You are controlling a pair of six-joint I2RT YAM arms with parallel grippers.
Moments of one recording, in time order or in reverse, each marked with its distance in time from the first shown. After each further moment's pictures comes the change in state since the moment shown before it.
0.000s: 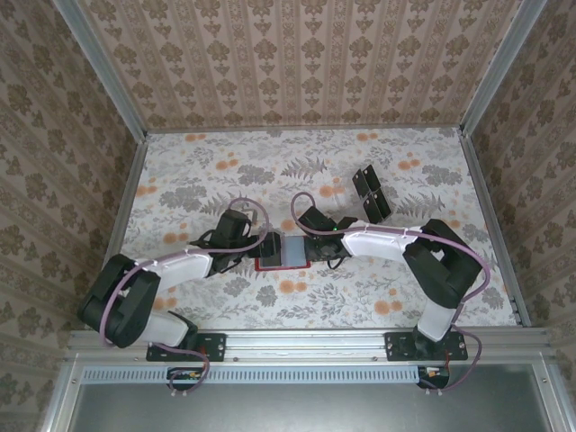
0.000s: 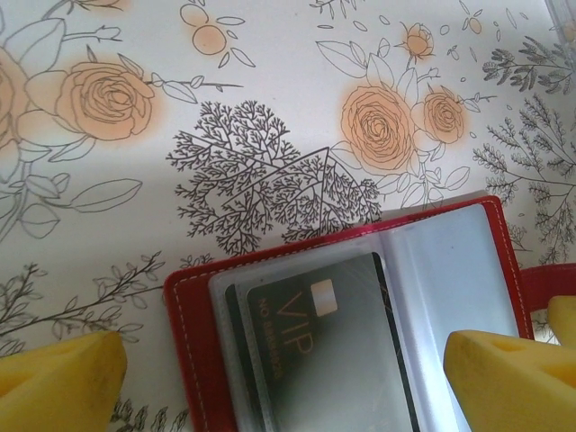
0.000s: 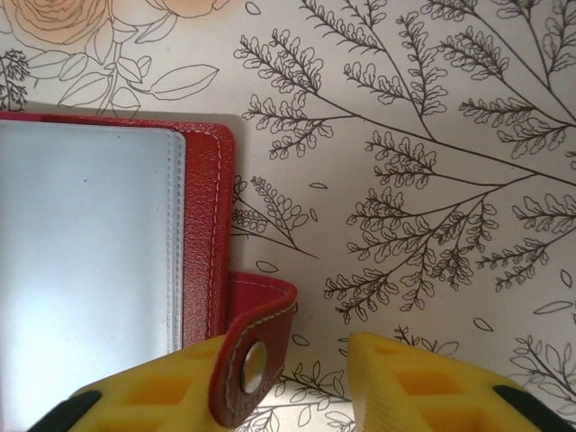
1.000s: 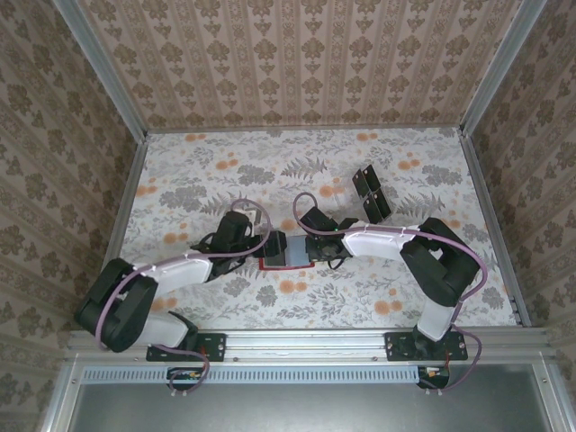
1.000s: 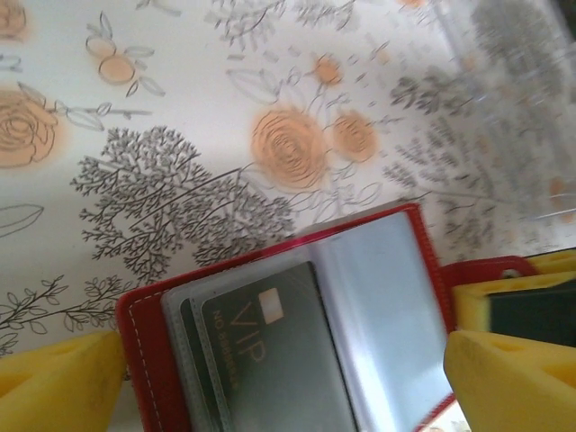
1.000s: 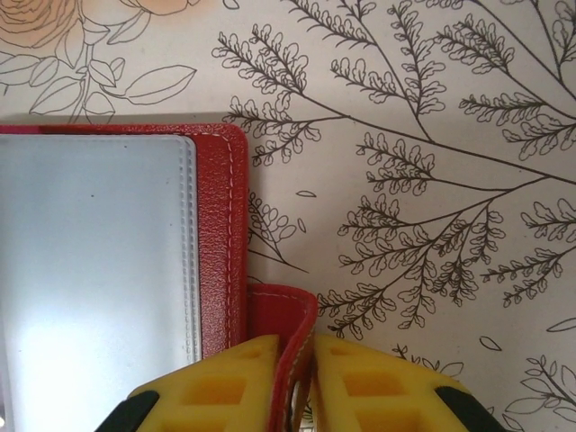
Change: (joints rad) left arm -0.040 -0.064 -0.035 0.110 0.040 -0.059; right arm -0.009 0.015 -0.021 0.045 -0.023 0.010
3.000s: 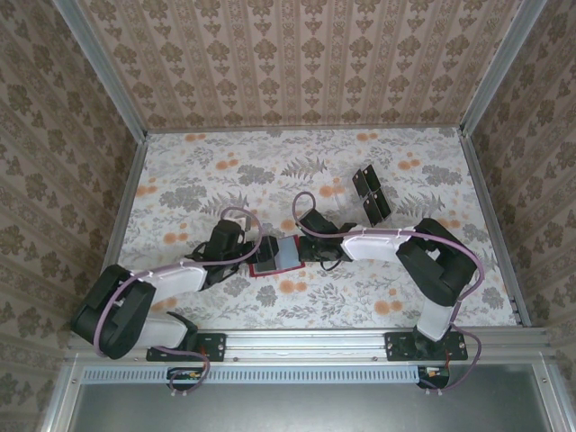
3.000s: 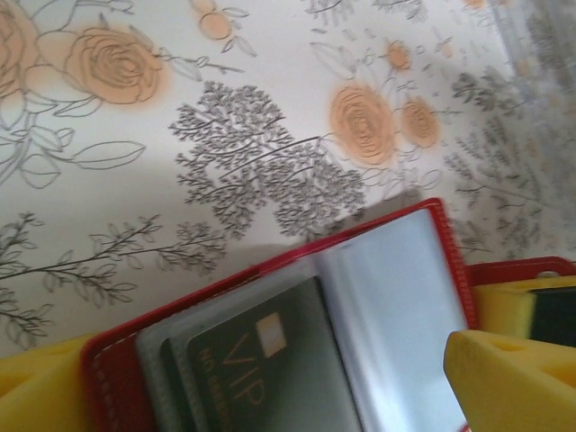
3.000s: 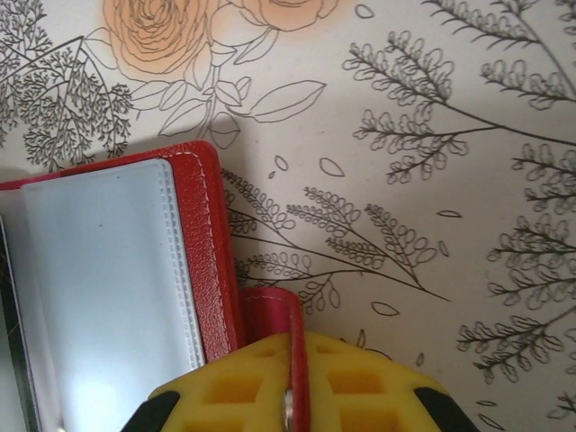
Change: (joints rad) left arm 0.040 -0.030 -0.108 0.060 -0.017 -0.048; right arm 0.021 0.014 -0.040 0.184 -0.097 0.088
